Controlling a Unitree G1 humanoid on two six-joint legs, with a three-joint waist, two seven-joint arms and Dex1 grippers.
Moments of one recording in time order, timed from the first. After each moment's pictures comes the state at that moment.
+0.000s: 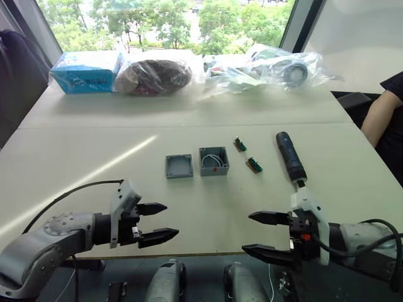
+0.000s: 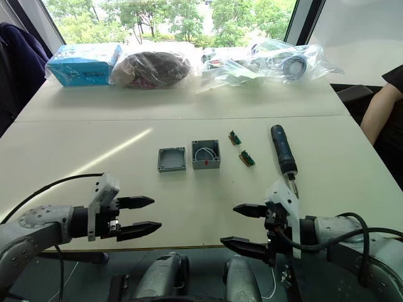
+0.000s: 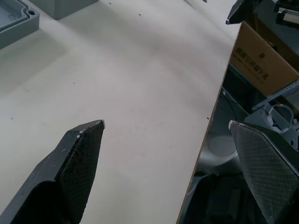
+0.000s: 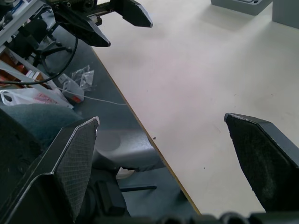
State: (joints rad) left arm 0.10 0.82 0.13 -0.59 -0.86 0.85 -0.82; right arm 0.22 -0.90 -0.24 -0.78 1.02 0.88 0.74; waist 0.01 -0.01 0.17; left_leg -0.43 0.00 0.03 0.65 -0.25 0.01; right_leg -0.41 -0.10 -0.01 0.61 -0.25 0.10
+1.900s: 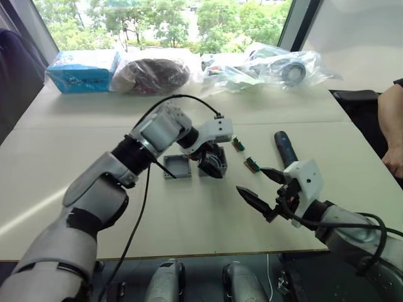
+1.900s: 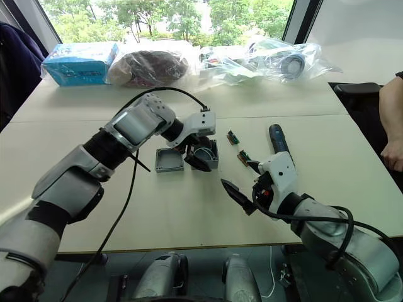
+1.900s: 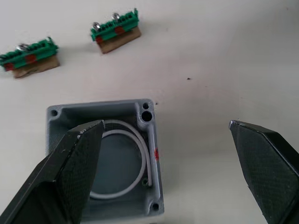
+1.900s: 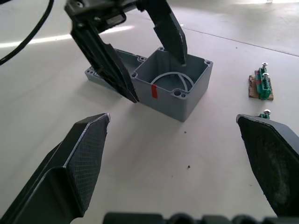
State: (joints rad) left arm -1.23 0.38 -0.70 0.46 -0.11 0.69 -1.28; right arm 0.08 -0.76 -0.13 -0.86 0.86 0.80 0.16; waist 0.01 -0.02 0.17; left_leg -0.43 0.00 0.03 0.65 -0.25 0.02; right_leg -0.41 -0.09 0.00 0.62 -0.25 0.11
